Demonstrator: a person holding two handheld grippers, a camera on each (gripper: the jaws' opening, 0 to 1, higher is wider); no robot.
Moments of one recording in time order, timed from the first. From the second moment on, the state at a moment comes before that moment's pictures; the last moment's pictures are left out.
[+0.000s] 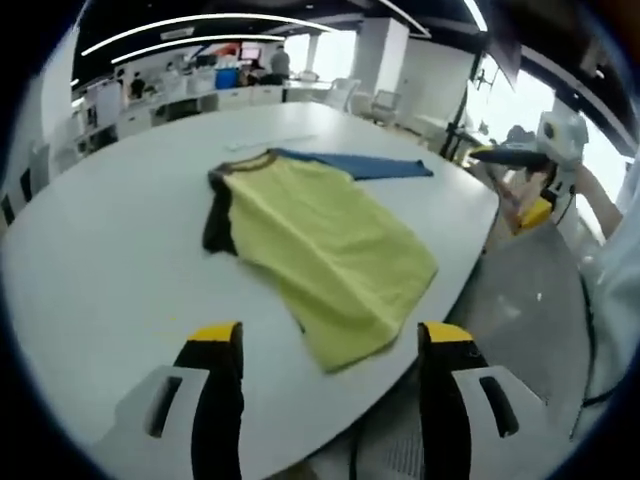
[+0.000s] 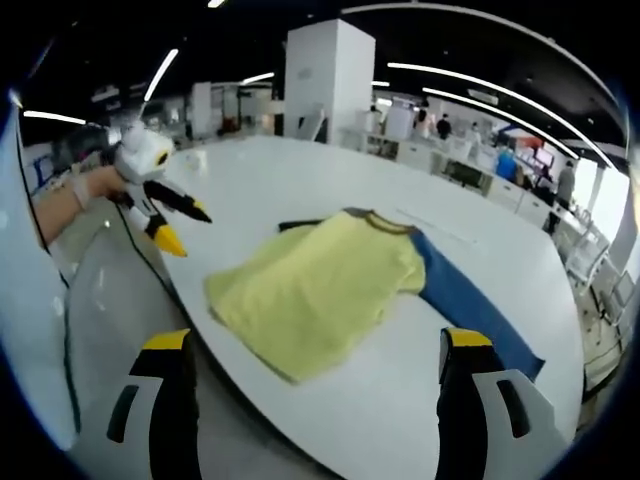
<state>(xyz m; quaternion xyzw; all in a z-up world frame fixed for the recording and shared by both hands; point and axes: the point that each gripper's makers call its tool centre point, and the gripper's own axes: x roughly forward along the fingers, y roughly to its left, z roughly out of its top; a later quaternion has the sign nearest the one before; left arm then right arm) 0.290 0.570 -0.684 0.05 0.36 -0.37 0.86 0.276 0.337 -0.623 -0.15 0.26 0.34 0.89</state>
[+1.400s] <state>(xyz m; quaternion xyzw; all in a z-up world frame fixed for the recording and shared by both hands) 0.280 0.562 -0.749 0.01 0.46 -0.38 0.81 0.277 0.369 -0.627 -0.14 0.25 0.39 0.88</state>
